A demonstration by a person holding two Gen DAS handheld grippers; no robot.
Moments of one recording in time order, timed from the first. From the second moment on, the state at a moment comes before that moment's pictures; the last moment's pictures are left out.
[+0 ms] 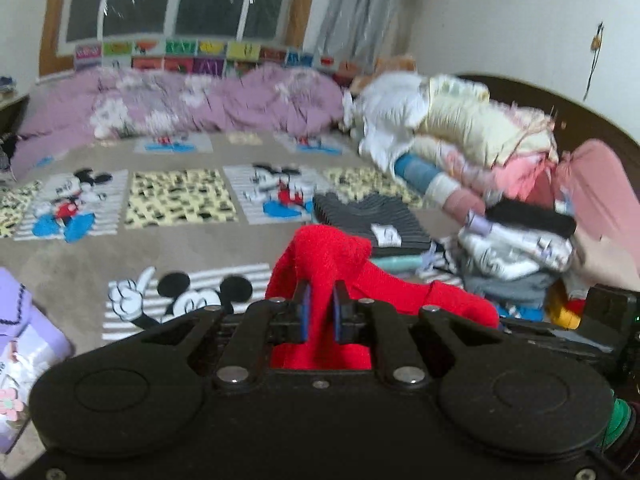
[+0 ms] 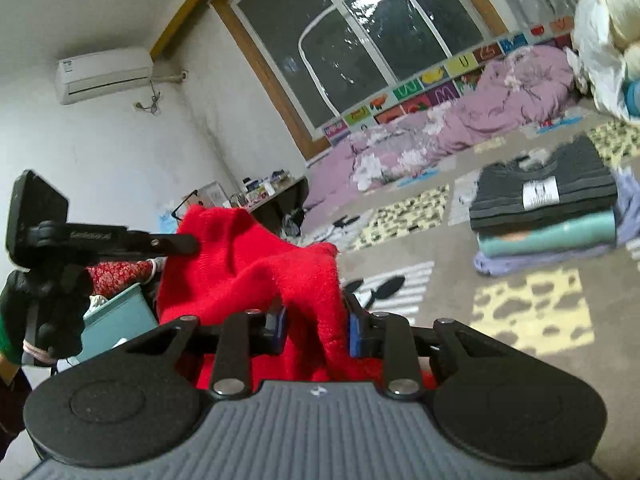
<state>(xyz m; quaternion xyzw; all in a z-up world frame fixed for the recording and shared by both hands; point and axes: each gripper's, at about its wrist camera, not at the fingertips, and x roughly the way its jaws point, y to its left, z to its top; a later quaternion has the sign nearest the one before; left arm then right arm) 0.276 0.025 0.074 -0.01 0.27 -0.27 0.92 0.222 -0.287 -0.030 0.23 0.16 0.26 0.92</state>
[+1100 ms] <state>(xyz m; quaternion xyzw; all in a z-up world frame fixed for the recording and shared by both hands) 0.337 0.022 0.121 -0.02 0.17 -0.19 0.97 0.358 -0.266 0.140 0.00 0.14 0.18 0.97</state>
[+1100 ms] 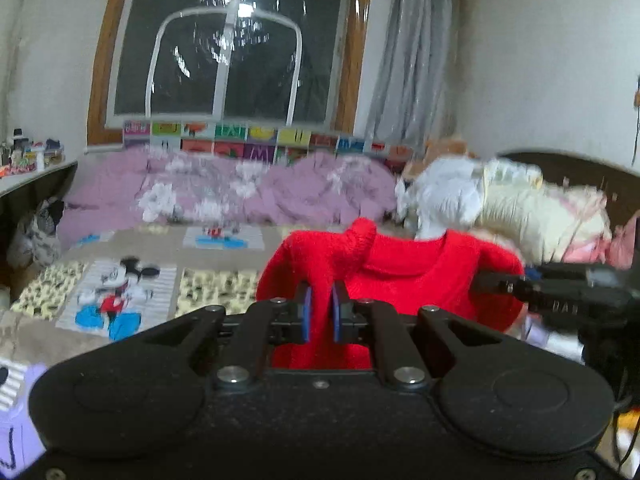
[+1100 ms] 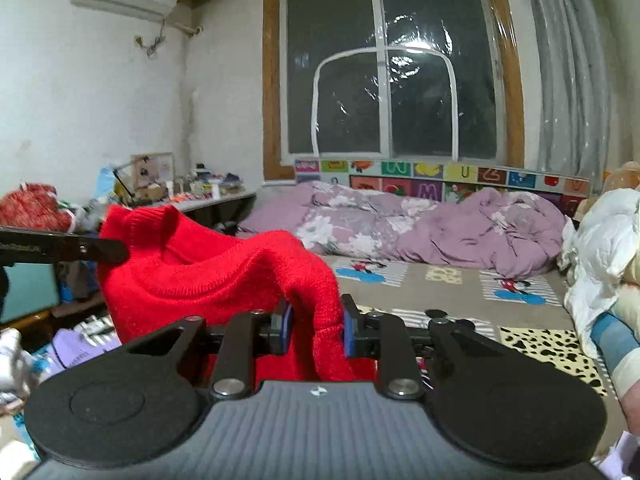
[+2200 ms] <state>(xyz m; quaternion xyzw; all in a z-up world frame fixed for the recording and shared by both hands) 0.084 0.039 -0.110 -0.07 0.37 -0.17 0.91 0.089 -0.200 -0.104 -0.18 0.33 0.28 0.88</state>
